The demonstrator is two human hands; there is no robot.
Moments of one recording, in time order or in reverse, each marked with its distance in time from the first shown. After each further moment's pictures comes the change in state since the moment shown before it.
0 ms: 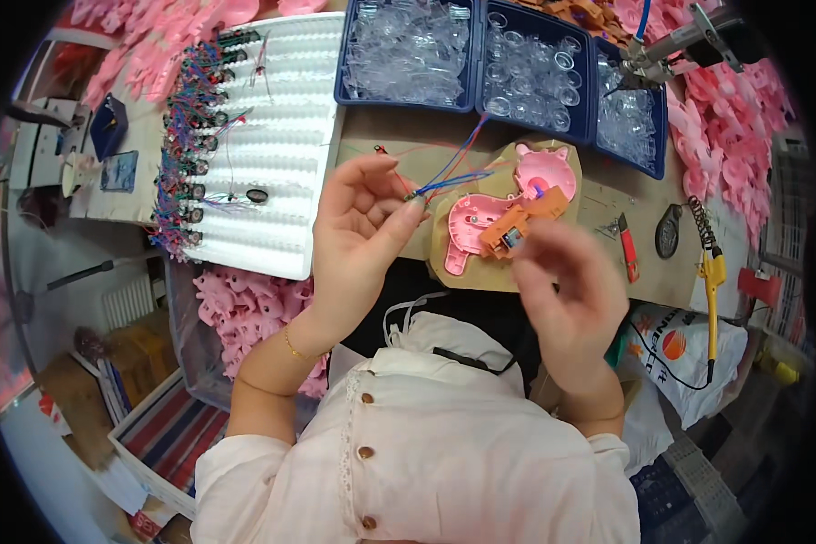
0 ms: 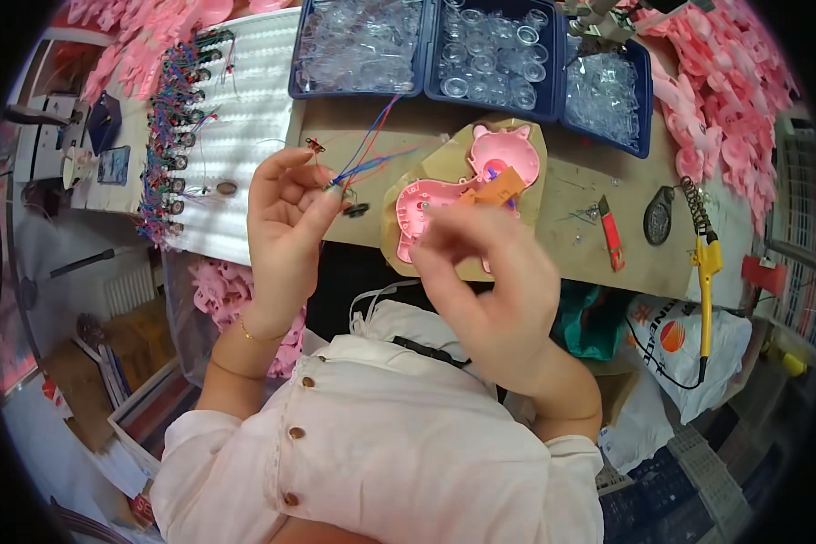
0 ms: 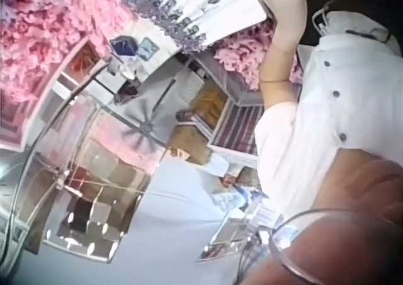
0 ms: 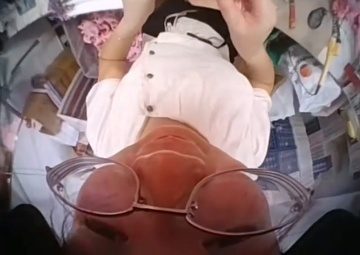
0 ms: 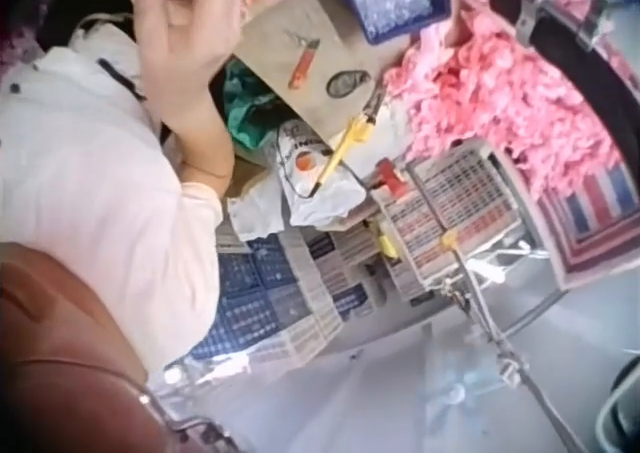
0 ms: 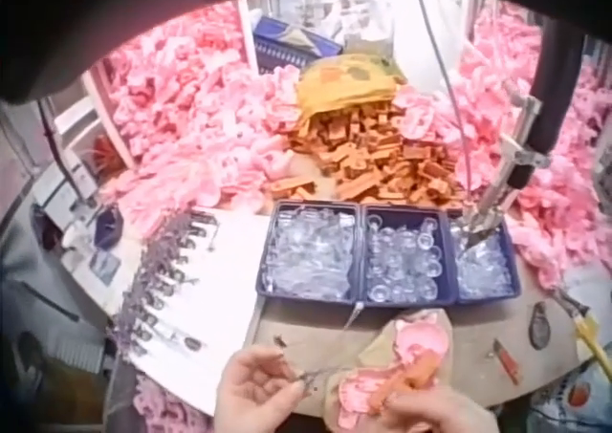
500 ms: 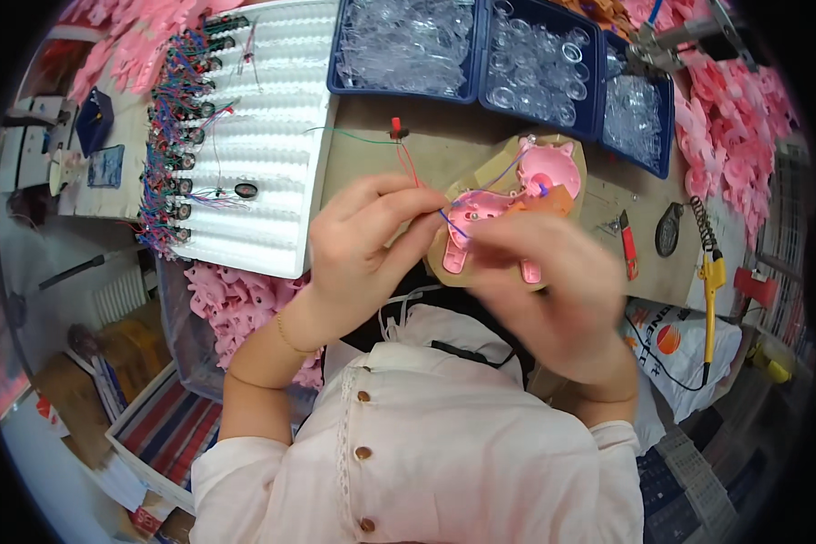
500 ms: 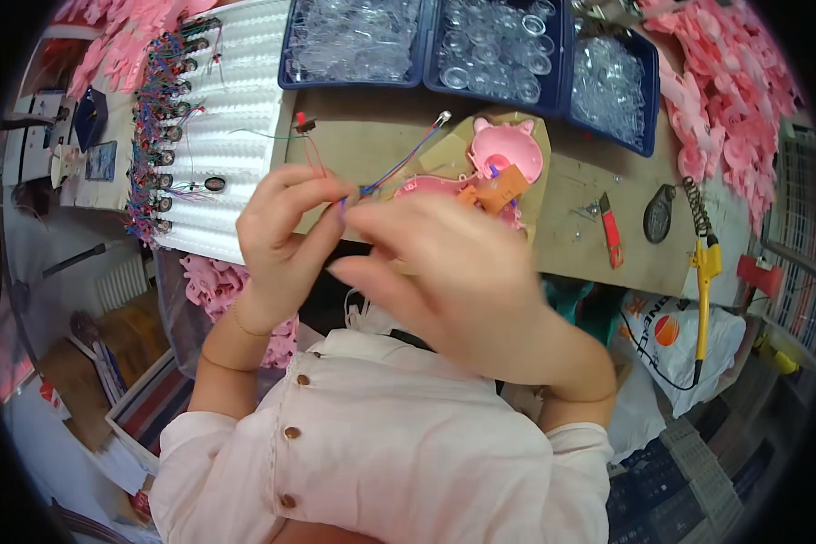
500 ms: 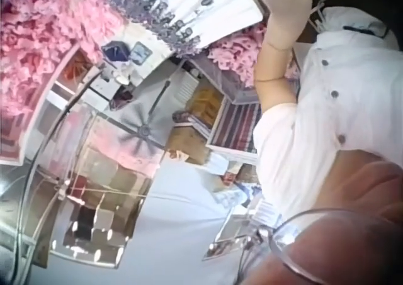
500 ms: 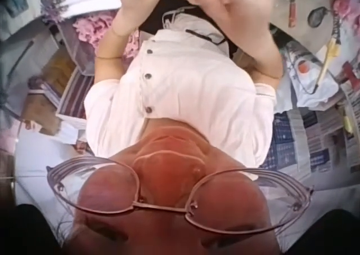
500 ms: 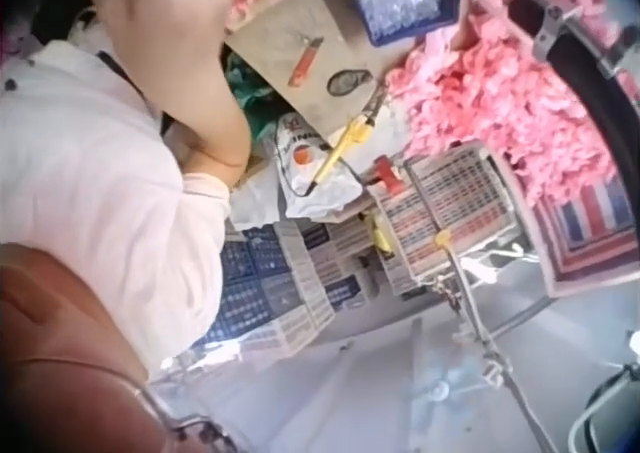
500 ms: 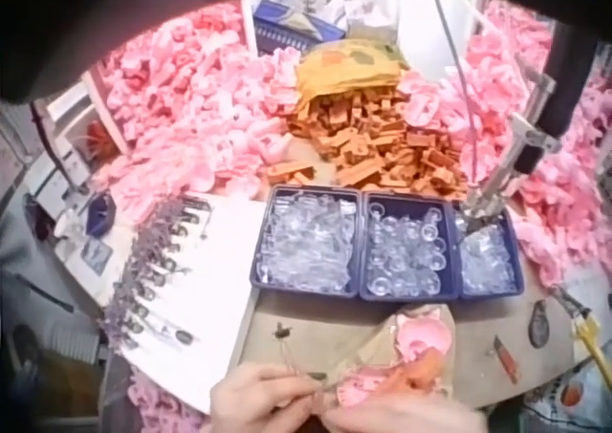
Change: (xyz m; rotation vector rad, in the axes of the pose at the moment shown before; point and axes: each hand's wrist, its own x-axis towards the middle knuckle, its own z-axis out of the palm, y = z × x) left_hand 0.011 0.011 -0.002 0.892 -0.162 0.465; right_hand 0.039 -0.018 0.001 -0.294 -0.303 -0.240
